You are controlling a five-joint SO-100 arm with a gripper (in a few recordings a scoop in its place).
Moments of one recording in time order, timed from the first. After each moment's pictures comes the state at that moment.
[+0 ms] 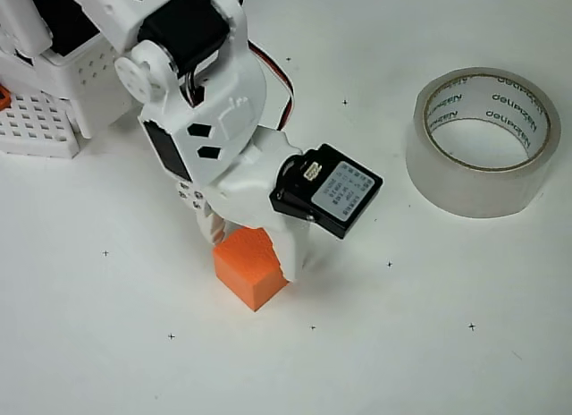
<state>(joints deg) 6.5 107.5 129.6 43.0 -10.8</state>
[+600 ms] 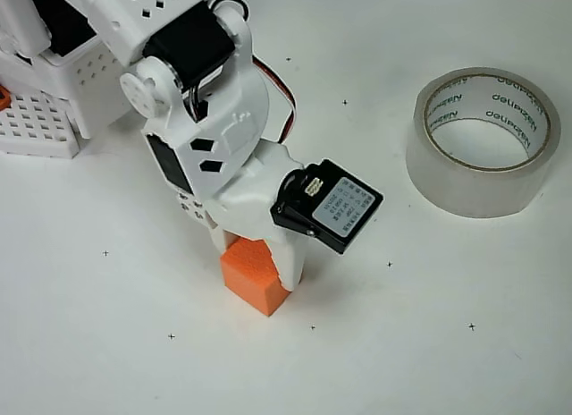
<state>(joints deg) 7.3 106.2 129.4 41.9 -10.8</state>
